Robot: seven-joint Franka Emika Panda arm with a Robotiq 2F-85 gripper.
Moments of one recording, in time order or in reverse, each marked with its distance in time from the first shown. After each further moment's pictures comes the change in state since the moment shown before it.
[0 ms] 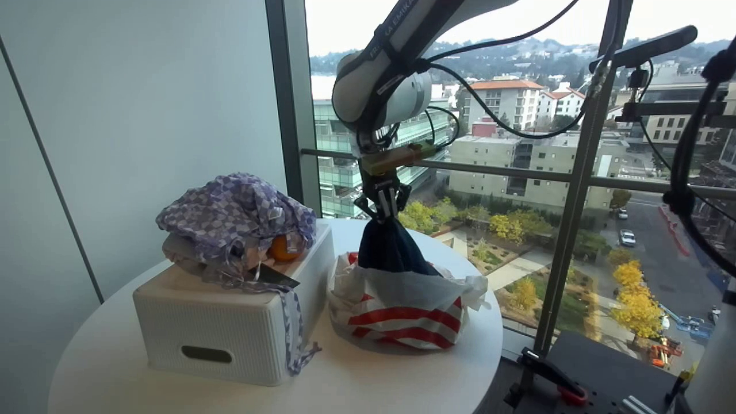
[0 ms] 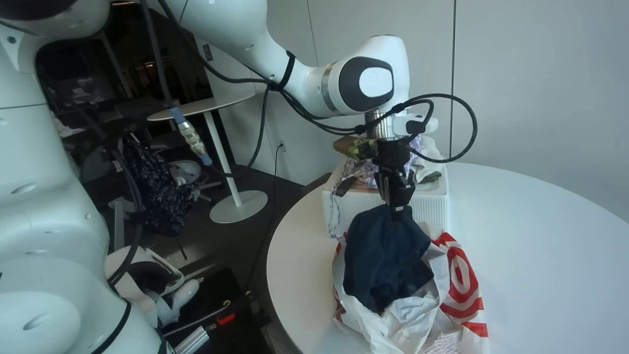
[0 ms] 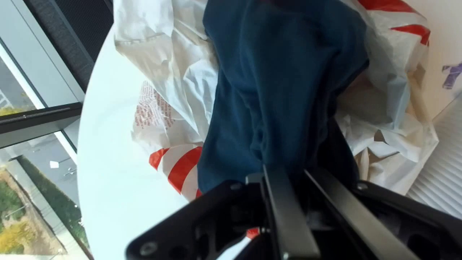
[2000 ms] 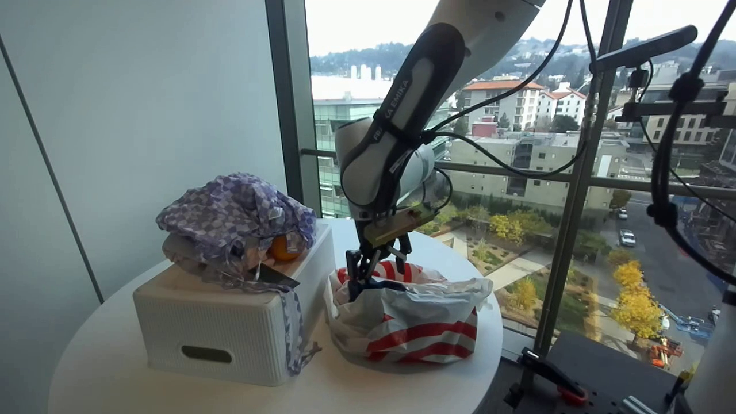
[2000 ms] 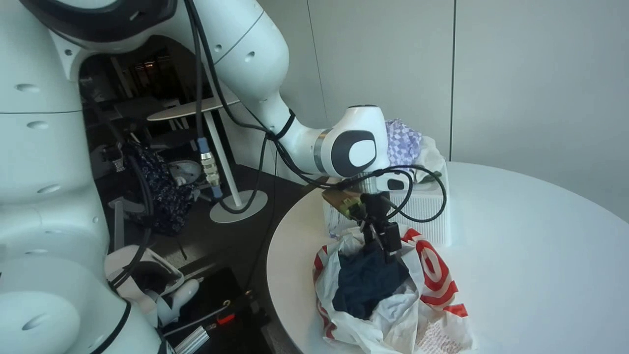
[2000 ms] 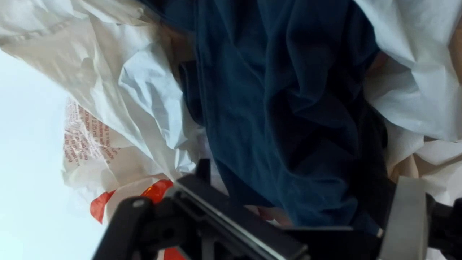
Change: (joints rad) arm -0.004 0.157 0.056 -0.155 -0.049 0.325 0.007
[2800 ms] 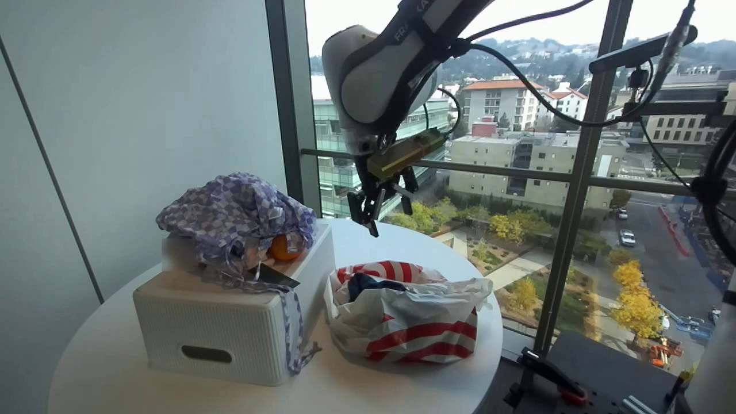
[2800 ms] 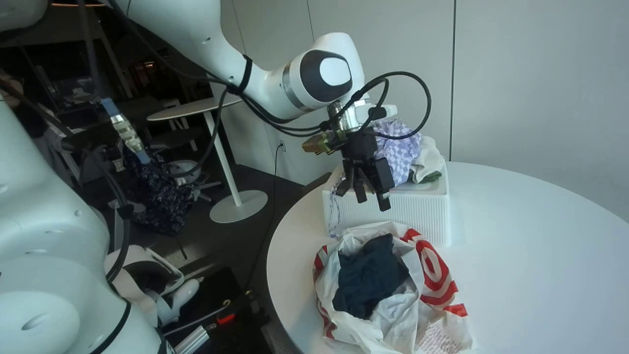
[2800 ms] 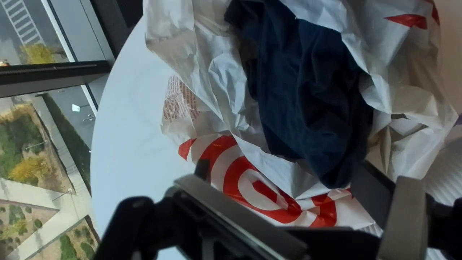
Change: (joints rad) arm -0.001 -0.305 0.056 -0.005 -0.116 -0.291 0.031
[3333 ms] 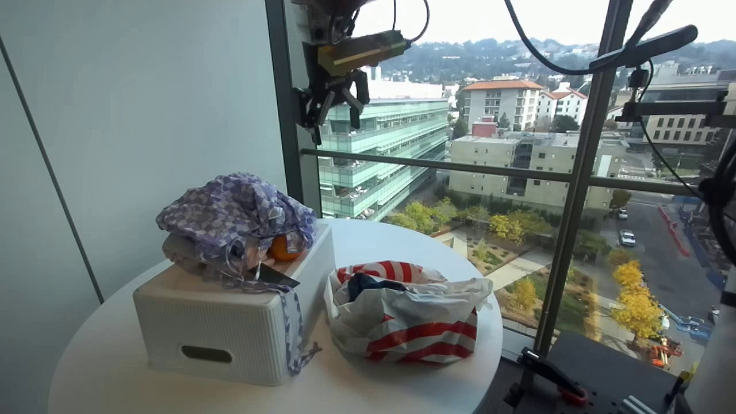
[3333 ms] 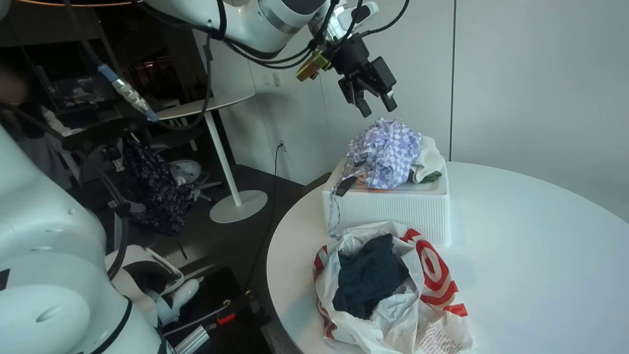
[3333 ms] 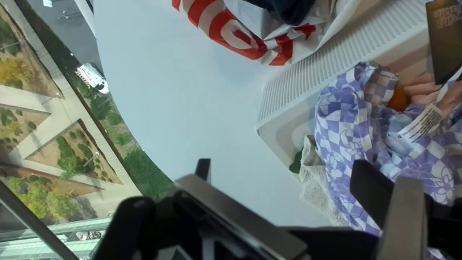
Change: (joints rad) arm 0.076 -0.093 0.026 0.264 -0.036 -0.046 -0.024
